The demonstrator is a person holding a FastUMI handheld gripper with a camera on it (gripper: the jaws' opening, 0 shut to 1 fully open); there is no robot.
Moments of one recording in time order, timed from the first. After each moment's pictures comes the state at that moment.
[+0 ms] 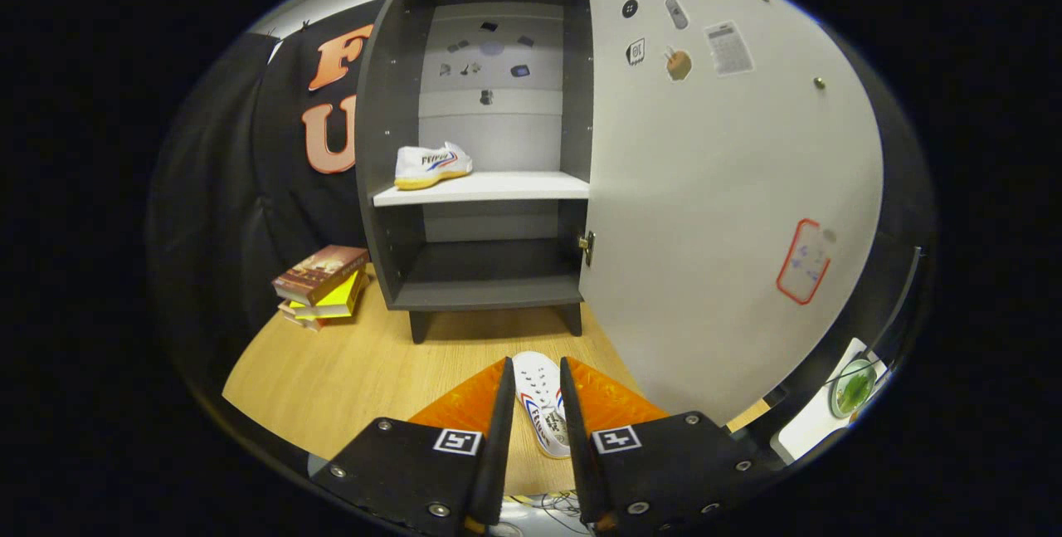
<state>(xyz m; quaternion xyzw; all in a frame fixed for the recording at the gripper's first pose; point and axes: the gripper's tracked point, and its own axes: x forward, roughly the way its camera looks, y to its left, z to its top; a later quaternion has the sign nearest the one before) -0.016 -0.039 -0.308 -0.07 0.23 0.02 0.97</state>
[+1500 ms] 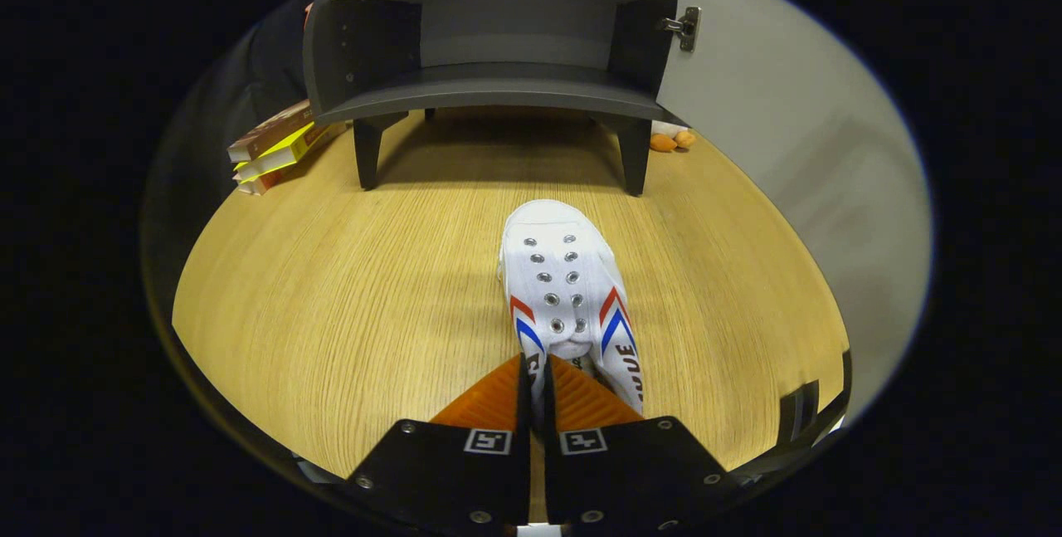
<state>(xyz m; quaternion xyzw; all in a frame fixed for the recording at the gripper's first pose) 0.038 -0.047 -0.531 -0.09 0.44 0.06 0.89</state>
